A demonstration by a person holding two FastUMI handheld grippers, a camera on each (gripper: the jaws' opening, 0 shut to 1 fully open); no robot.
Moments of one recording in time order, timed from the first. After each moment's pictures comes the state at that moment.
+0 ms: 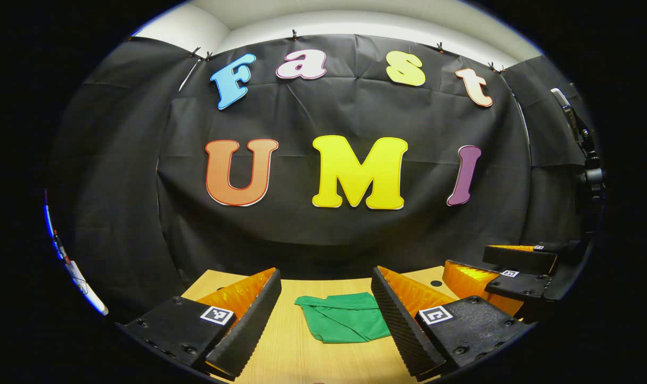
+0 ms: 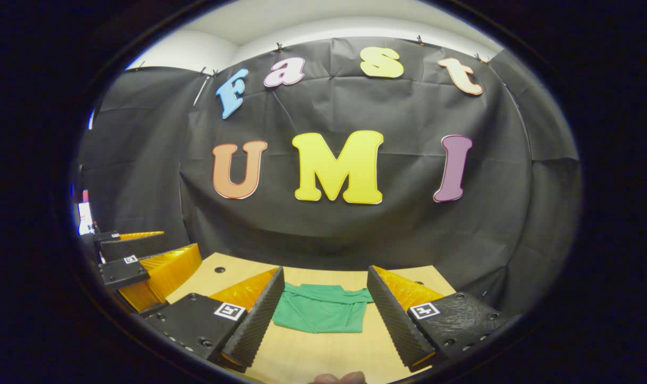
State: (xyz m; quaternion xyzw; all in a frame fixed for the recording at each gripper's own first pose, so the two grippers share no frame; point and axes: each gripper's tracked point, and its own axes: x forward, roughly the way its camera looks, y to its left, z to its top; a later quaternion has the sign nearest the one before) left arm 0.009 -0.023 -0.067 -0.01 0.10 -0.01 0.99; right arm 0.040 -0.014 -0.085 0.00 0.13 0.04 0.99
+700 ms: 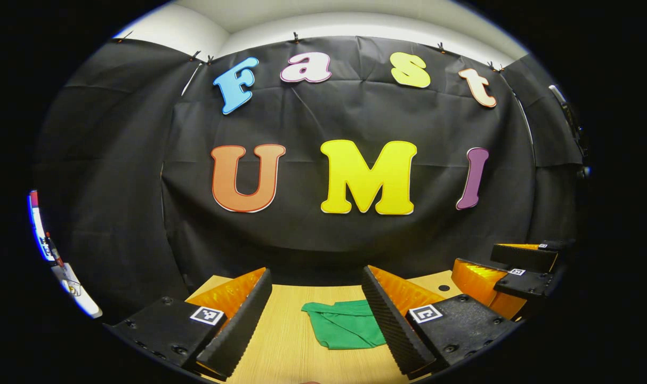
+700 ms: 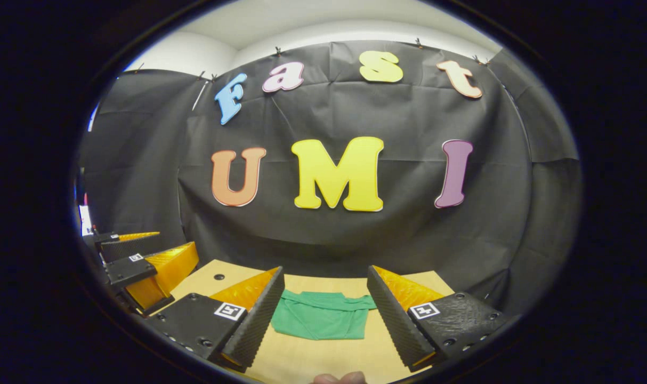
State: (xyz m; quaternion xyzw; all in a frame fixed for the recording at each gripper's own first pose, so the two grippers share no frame) left arm 0.027 -0.002 -0.064 0.00 0.09 0.03 1.00; right arm 0.056 -0.013 -0.076 0.00 0.11 0.04 0.99
